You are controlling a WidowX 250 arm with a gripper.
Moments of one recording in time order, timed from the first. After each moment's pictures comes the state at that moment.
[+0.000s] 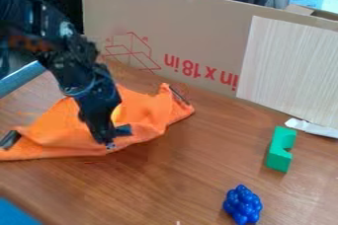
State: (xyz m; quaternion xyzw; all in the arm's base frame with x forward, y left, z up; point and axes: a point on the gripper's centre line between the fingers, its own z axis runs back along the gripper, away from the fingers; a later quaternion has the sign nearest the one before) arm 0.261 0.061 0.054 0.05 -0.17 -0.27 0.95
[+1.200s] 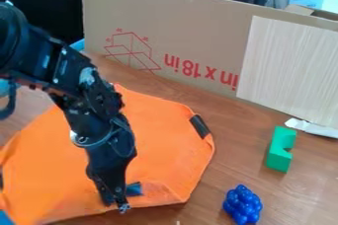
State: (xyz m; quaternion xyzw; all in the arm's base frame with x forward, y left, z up) arm 0.210 0.002 0.031 -0.01 -0.09 -0.23 0.97
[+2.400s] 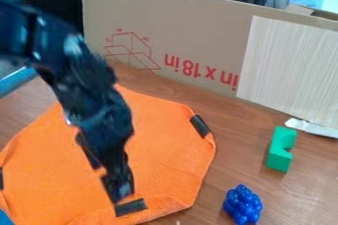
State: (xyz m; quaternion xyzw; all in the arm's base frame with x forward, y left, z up) arm 0.213 0.006 0.066 -0.01 -0.12 -0.21 0.97
